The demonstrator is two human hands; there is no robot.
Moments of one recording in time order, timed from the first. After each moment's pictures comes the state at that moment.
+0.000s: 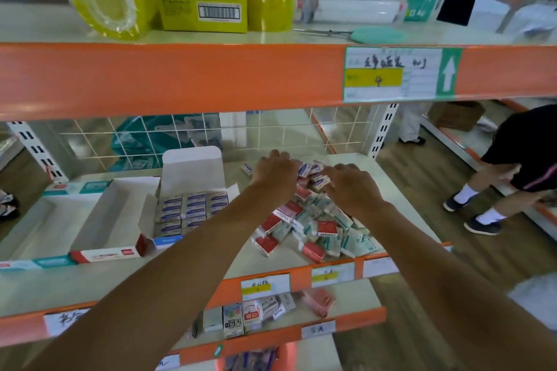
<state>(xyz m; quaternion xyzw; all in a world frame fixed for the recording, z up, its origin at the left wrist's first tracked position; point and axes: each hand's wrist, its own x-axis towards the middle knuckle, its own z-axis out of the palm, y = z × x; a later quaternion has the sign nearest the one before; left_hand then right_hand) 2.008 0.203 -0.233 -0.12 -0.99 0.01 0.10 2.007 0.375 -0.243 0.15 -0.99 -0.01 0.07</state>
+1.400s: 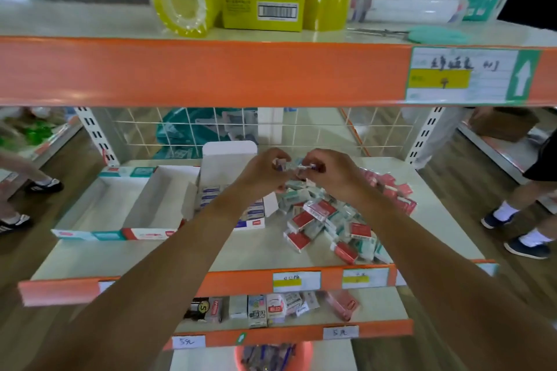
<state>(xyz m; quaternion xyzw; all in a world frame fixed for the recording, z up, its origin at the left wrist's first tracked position) 2.047 0.121 -0.217 0.05 -0.86 -0.51 0.00 1.999 0.292 -0.228 0.25 -0.91 0.32 0.04</state>
